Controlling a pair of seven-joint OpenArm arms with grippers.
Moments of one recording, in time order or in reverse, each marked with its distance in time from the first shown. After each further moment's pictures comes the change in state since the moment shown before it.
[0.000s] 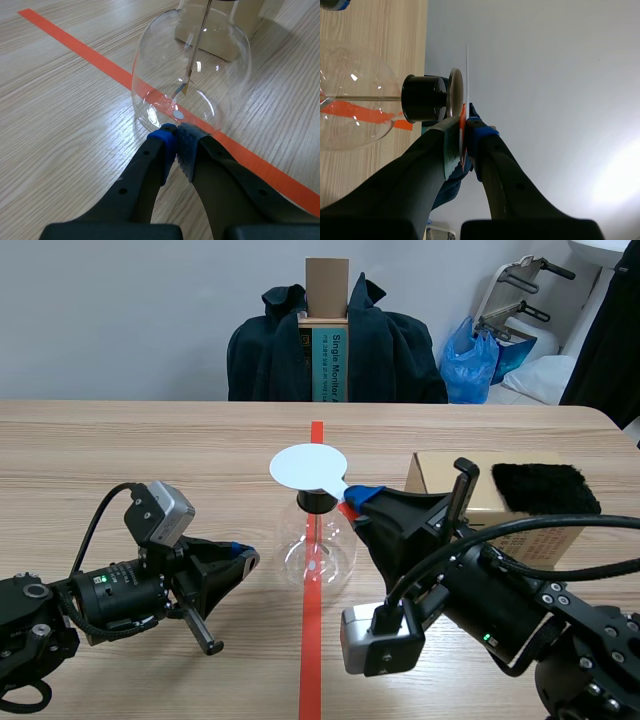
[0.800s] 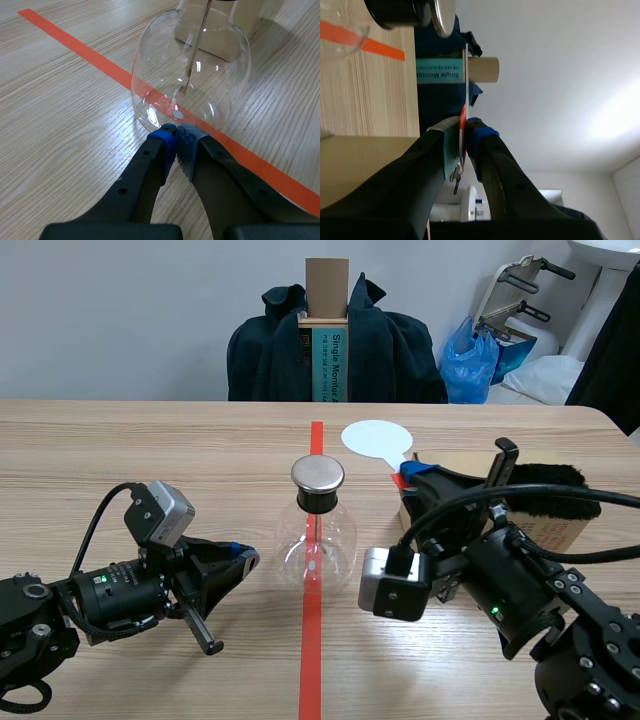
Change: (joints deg) left arm 0.0 0.0 0.0 0.0 0.0 0.0 0.0; right arm 0.0 0.0 0.0 0.0 0.4 0.0 -19.5
